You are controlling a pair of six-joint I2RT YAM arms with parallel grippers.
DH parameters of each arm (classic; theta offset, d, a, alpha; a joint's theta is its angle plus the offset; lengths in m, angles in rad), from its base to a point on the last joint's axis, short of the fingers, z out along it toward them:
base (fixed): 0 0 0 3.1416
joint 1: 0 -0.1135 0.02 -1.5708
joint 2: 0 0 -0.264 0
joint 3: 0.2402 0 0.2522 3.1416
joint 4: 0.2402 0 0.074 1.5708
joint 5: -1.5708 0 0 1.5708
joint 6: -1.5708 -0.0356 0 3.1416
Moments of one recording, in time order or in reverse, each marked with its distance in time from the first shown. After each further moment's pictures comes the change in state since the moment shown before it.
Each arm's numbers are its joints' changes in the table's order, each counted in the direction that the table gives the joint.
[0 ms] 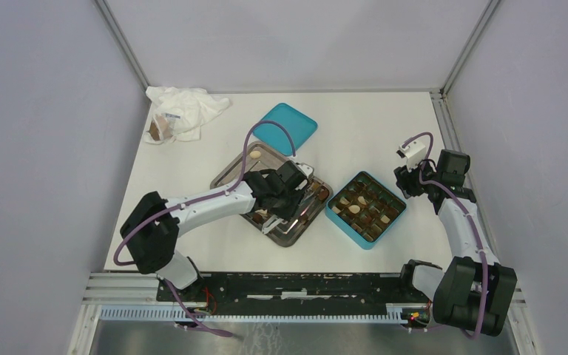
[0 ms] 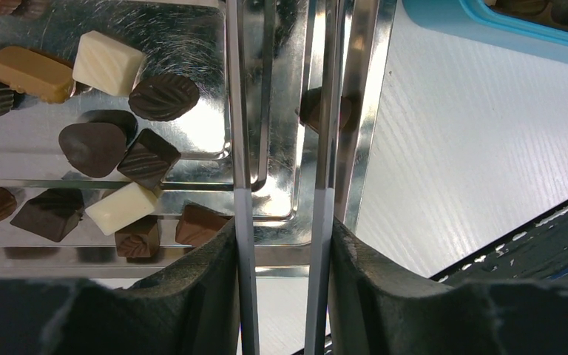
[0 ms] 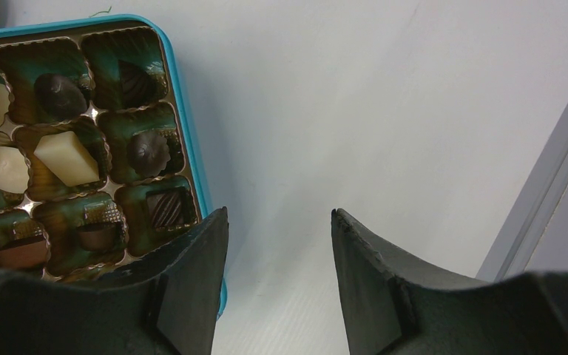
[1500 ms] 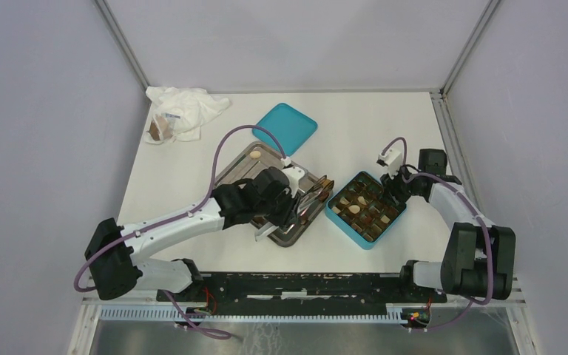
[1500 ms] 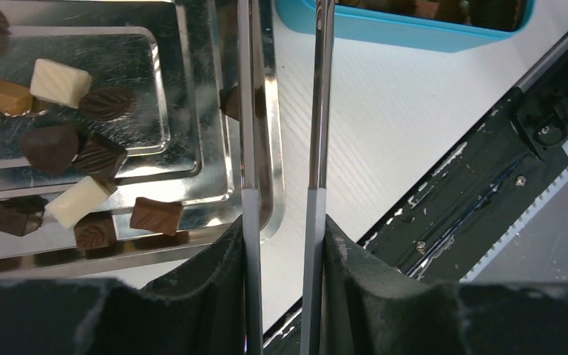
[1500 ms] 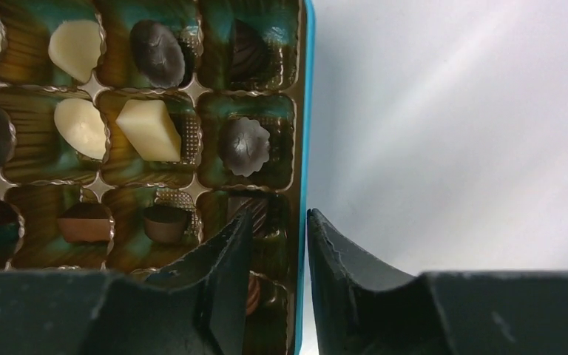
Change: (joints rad) left arm 0.039 0.288 -0.129 -0.084 -0.102 0.001; right arm -0.096 -0.195 0.035 0.103 0.081 0.105
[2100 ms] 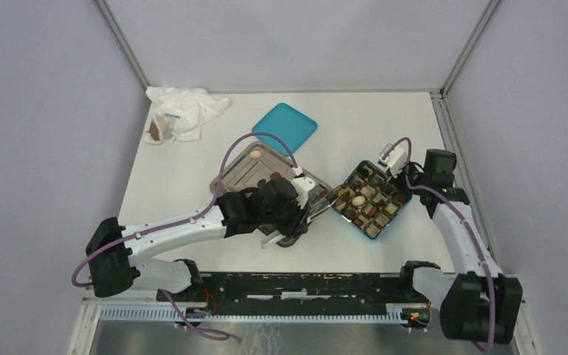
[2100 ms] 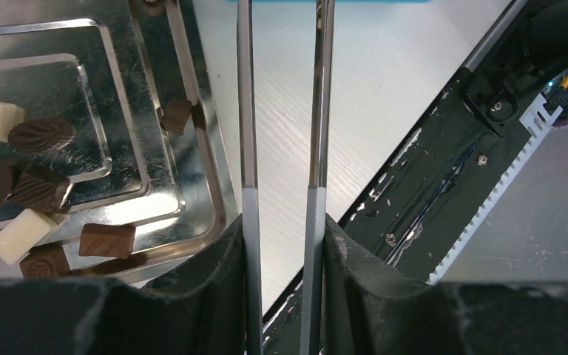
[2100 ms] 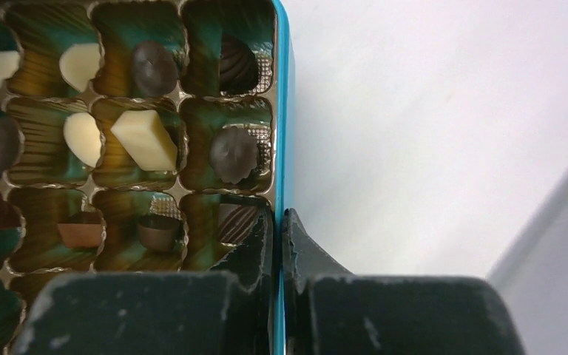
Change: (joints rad) left arm 0.106 0.002 -0.012 -0.073 -0.016 -0.001; right arm -0.053 0.176 -0.006 -0.024 -0.075 0.051
